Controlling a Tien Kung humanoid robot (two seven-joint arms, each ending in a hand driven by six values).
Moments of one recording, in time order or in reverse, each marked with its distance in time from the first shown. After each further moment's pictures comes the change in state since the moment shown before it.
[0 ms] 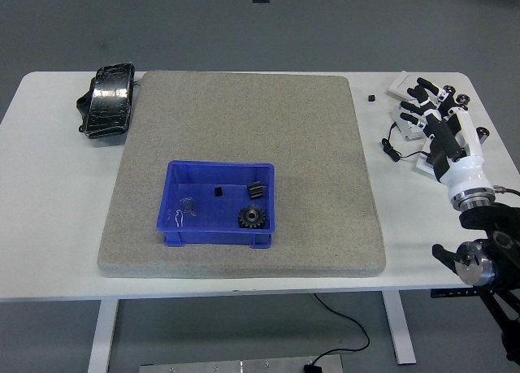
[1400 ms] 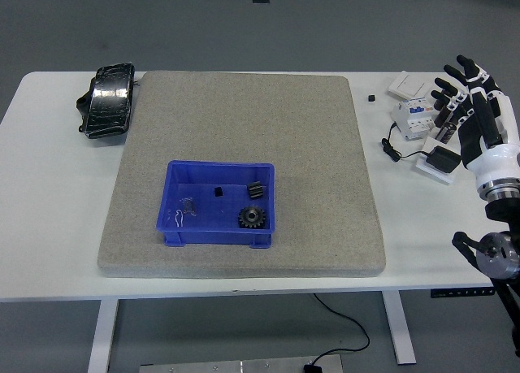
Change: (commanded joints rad) left arm 0.017 -0.022 0.030 0.001 -0.041 0.007 -0.007; right arm -0.029 0.018 0.134 0.069 0.021 0.018 -0.005
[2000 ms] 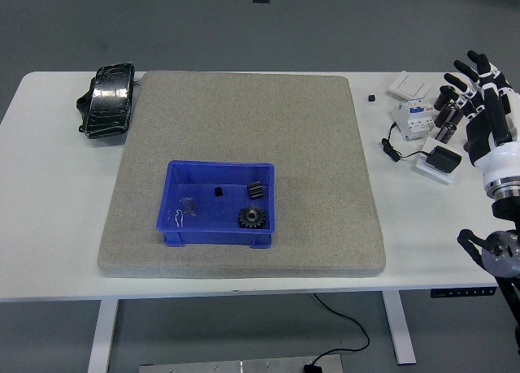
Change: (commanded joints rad) left arm 0.005 -0.005 0.006 -0.003 -0.003 0.002 0.003; right arm -0.009 0.003 0.034 0.008 0.001 0.000 0.002
